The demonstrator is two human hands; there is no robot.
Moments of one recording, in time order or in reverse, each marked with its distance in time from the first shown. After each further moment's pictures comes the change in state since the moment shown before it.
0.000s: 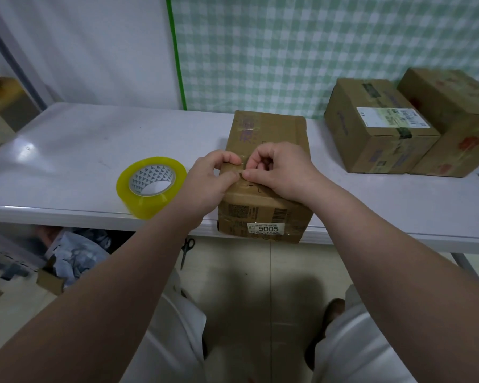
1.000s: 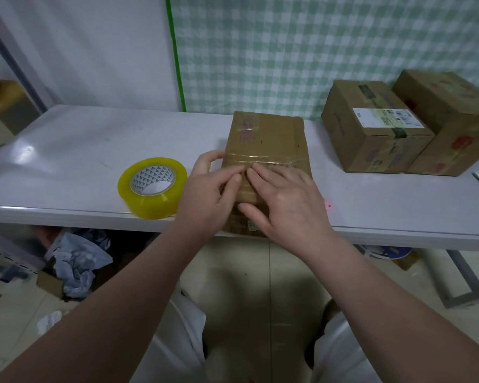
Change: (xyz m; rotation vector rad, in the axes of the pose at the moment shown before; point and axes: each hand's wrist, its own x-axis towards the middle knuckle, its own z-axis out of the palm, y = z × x) left_hand -0.027 -0.014 0.003 0.403 0.180 0.407; right_hand -0.058 0.008 0.035 -0.603 0.337 -0.280
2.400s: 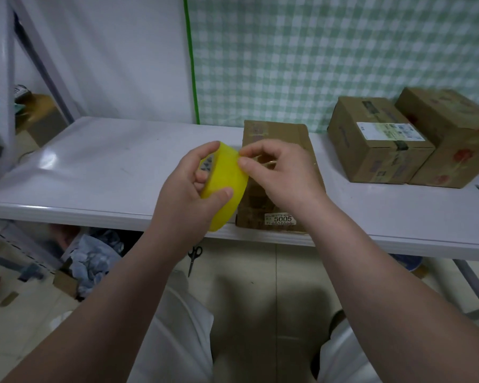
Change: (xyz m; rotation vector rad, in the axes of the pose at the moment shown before) left_hand -0.020 0.051 -0.071 -0.299 -0.006 -0.266; right_hand 0.047 -0.031 -0.054 0.798 -0.037 0.362
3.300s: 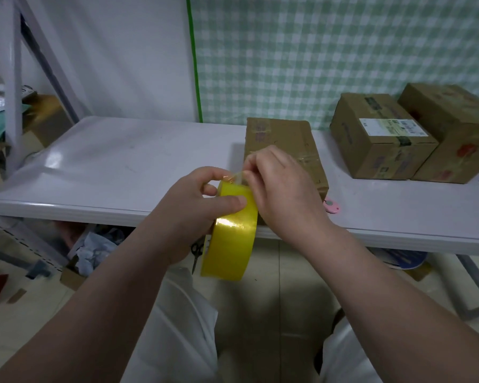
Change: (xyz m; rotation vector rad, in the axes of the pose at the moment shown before) left_hand -0.012 0.017 -0.009 -0.208 -0.240 -0.356; right_hand -0.029 0.002 0.014 -0.396 0.152 -0.482
